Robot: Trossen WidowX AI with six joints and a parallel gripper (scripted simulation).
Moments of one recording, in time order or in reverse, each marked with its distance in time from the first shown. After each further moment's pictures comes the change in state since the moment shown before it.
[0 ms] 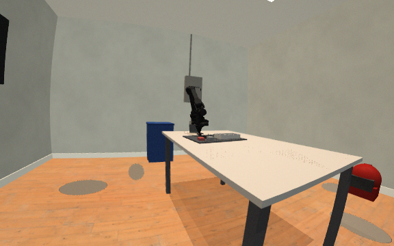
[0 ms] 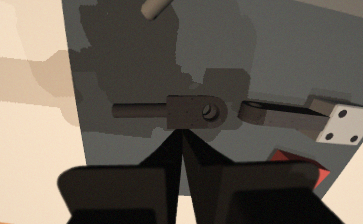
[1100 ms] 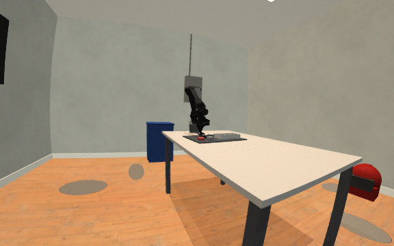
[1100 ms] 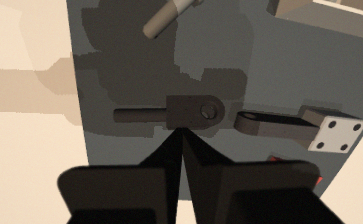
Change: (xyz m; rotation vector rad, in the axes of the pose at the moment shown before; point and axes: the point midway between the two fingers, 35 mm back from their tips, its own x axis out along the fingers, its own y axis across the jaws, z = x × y) arm -0.003 0.000 0.012 -0.002 -0.008 -0.003
